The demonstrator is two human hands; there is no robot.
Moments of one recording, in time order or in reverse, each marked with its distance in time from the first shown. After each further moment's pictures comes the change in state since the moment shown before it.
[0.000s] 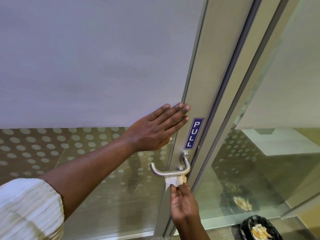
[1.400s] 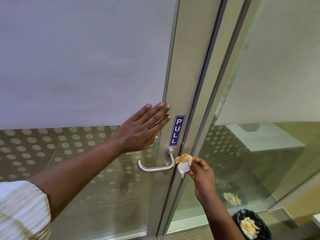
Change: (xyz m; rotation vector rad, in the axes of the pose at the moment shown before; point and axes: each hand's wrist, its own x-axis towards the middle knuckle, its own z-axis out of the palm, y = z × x) left_hand 0.001 0.010 -0.009 -0.093 -0.021 -0.078; right_hand 0.041 -0.106 0.001 -0.760 -0.099 -0.416
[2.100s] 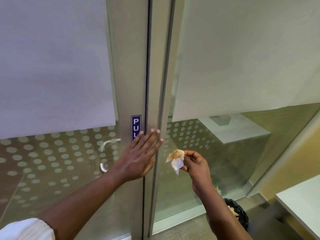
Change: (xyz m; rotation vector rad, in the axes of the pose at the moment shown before) left_hand 0.032 0.142 0.018 -0.252 -0.163 -0.109; right_hand 0.001 -0.062 -0.090 -0.159 -0.019 -0.138
